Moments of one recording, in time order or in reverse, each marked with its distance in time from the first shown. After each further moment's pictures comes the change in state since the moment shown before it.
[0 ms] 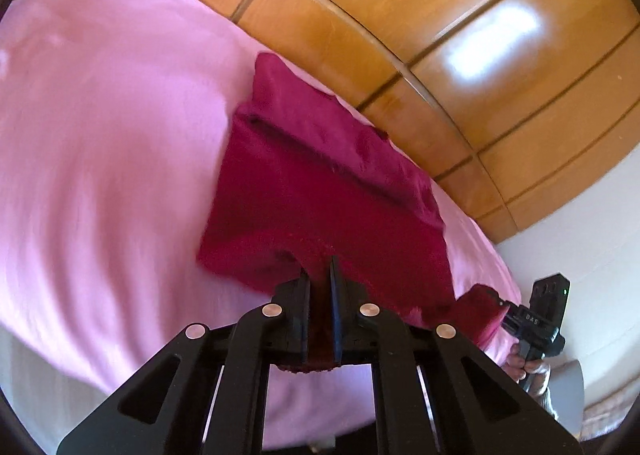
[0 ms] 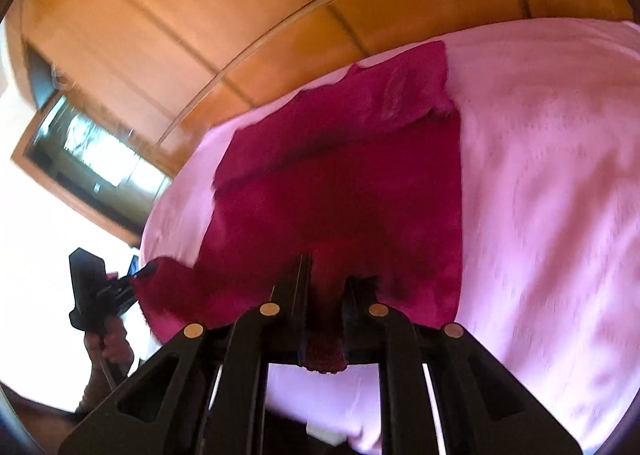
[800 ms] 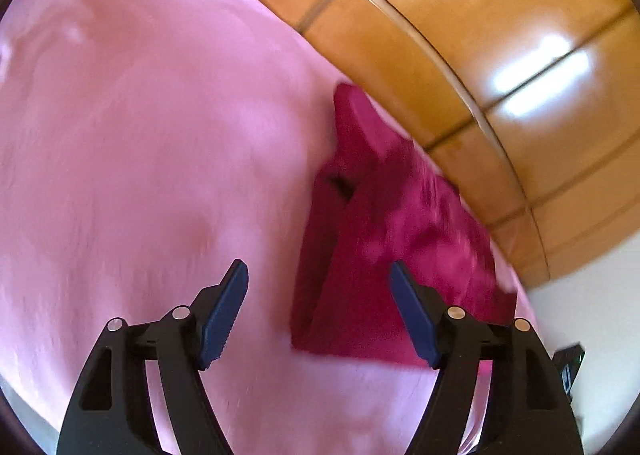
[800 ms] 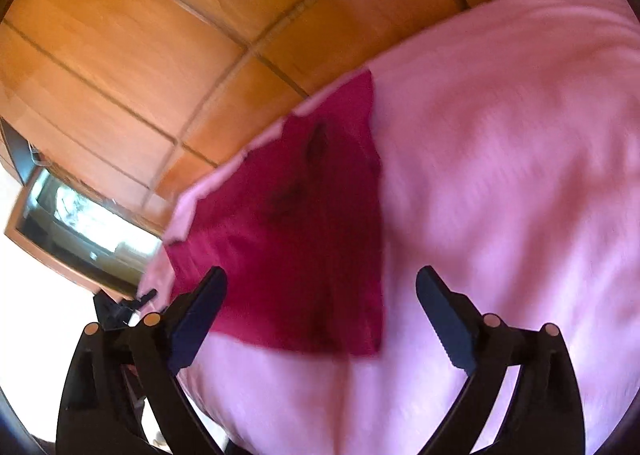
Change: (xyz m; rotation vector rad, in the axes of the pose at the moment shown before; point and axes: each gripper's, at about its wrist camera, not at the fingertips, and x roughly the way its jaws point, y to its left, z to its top) left arm 0.023 0.065 0.050 -0.103 -0.035 0.108; right arm -0.012 -0.063 -0.007 0.130 -0.085 -0.037
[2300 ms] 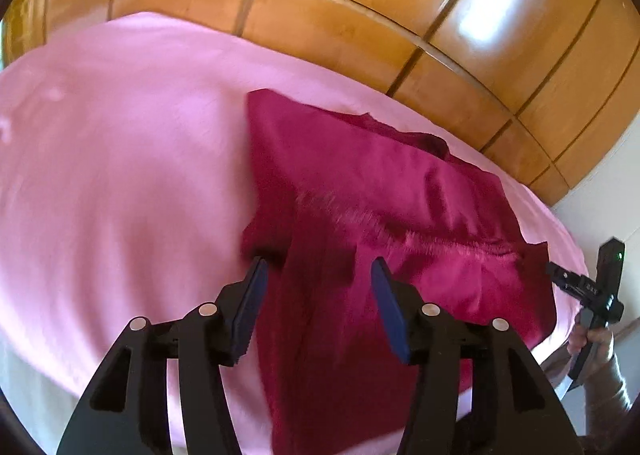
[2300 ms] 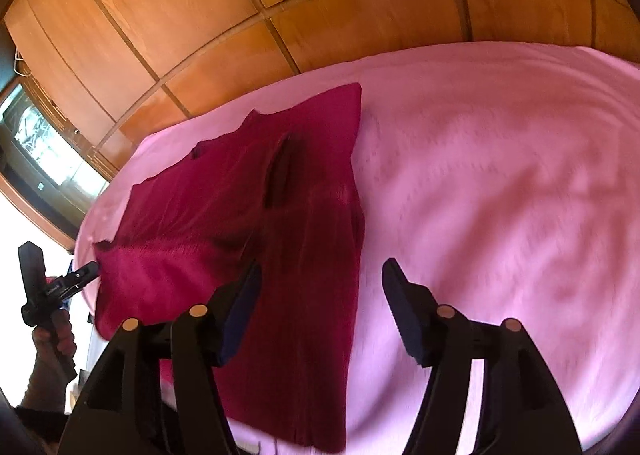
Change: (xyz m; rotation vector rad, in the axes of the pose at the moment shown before) left arm 0.001 -0.034 -0.052 0.318 0.012 0.073; right arm 0.007 0.031 0.002 -0.234 0.018 -0.208
